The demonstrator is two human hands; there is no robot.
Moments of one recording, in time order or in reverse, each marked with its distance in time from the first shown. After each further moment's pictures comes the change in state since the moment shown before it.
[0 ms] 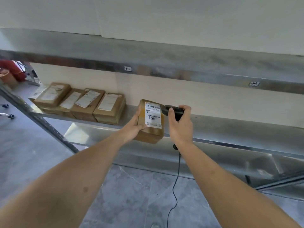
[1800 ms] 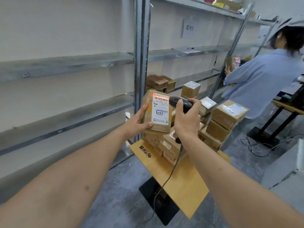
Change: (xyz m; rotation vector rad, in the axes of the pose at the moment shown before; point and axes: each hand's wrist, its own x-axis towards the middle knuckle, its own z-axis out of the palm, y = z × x) left_hand -0.343 0.210 0.584 0.113 -0.839 0.545; right_hand -0.413 0.129 -0.611 -0.081 1.026 0.100
